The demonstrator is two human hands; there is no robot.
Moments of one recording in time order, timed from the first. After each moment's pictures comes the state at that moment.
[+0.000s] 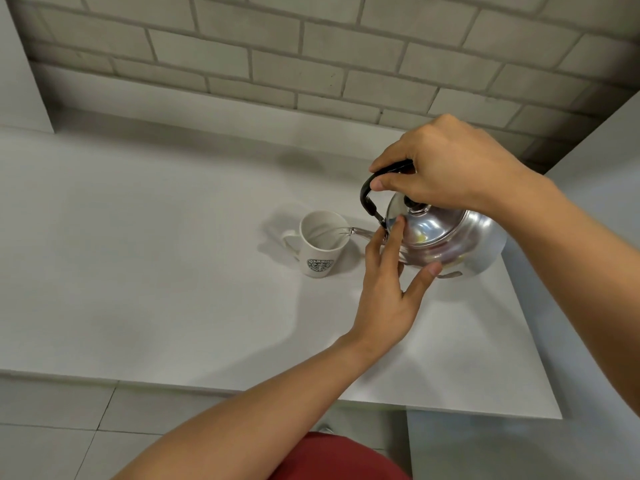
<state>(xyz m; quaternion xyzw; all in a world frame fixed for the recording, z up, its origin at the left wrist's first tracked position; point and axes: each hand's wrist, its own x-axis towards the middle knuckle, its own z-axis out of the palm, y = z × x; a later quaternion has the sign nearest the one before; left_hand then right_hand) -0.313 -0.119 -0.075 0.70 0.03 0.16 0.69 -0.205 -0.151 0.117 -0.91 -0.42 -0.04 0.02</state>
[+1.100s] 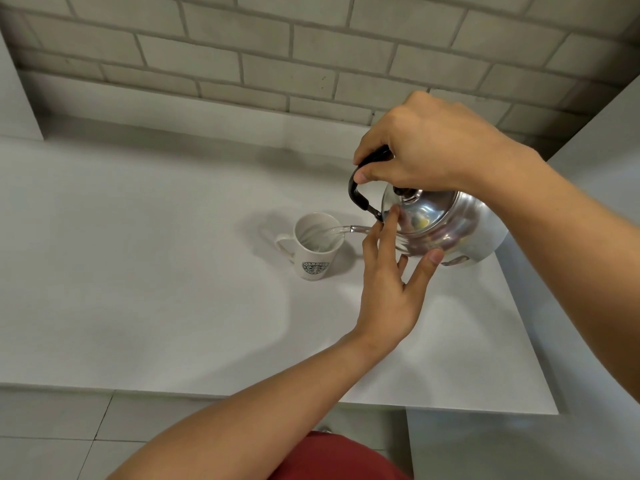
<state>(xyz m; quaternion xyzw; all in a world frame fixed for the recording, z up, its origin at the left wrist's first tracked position) -0.313 -0.124 -0.048 0.63 0.04 0.18 0.76 -0.206 -0.128 0.139 -0.90 -0.43 -0.05 -0.04</state>
